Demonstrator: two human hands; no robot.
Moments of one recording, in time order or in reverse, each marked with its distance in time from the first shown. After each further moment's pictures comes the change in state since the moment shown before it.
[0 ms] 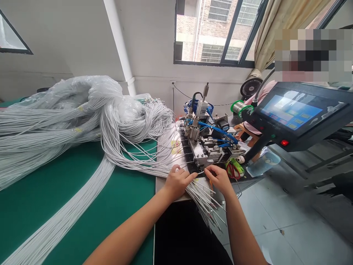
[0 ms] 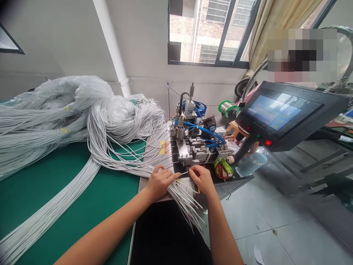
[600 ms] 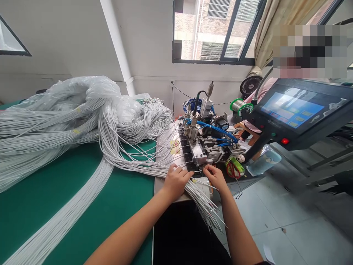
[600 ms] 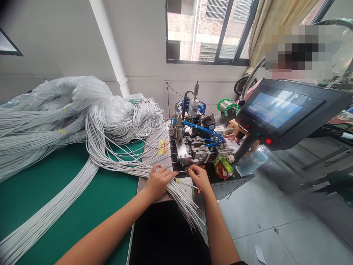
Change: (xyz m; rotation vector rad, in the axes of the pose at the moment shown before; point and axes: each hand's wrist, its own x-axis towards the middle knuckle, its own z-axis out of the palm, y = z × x) left_hand 0.001 0.002 0.001 -0.029 -0.087 -0.115; right_hand 0.007 0.031 0.019 0.202 -0.003 0.101
